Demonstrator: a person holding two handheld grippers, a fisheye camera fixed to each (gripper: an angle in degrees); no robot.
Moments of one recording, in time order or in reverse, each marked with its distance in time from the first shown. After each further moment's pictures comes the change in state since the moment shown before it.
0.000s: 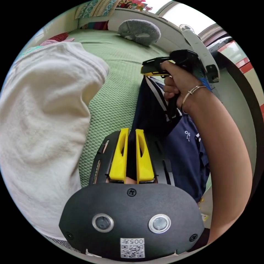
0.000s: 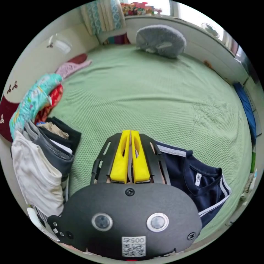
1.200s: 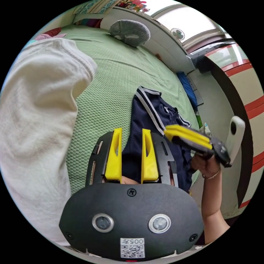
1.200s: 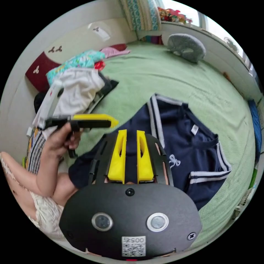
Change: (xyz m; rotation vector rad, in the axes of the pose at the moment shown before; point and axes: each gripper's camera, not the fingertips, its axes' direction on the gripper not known) left arm -0.013 0.022 -0.004 0.036 0.199 0.045; right arm 0.044 0.177 -0.085 0.084 -0.180 -0.251
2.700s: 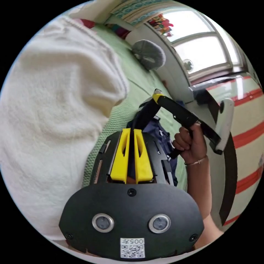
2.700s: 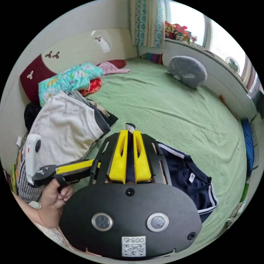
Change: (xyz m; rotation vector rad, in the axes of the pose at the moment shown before) left arm -0.083 0.058 -0.091 0.209 0.159 -0.189; right arm -0.094 -0.054 -0.033 0.149 0.085 -0.041
